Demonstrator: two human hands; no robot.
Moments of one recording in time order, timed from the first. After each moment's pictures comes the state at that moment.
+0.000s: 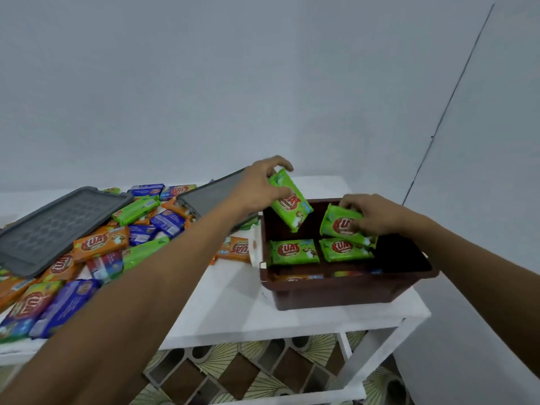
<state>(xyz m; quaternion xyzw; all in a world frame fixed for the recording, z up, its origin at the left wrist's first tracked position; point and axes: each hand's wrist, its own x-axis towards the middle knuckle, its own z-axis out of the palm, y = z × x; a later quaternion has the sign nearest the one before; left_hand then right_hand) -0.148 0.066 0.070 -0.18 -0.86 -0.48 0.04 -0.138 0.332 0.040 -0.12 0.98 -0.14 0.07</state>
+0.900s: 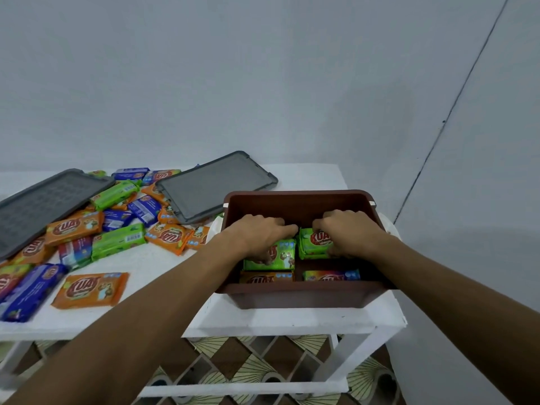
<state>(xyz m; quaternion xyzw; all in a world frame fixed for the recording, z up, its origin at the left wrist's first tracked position) -0.145 0.136 -0.006 -0.31 -0.93 0.15 -0.11 -0.143 0.343 -0.004 -0.25 0.96 0.10 0.05</state>
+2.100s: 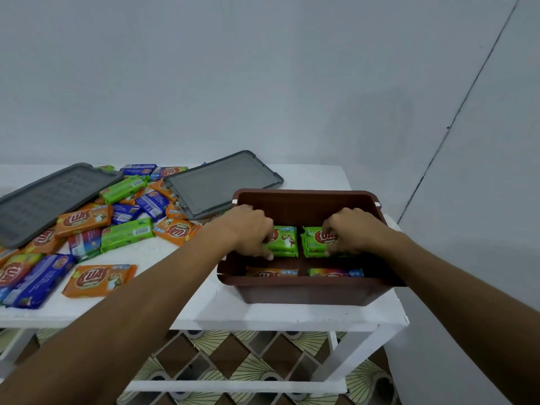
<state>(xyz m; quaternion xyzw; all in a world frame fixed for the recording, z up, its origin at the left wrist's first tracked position) -0.131 0.106 0.012 -0.27 -0.95 0.14 -0.09 -0.145 0.341 0.000 -0.20 0.97 0.04 0.10</state>
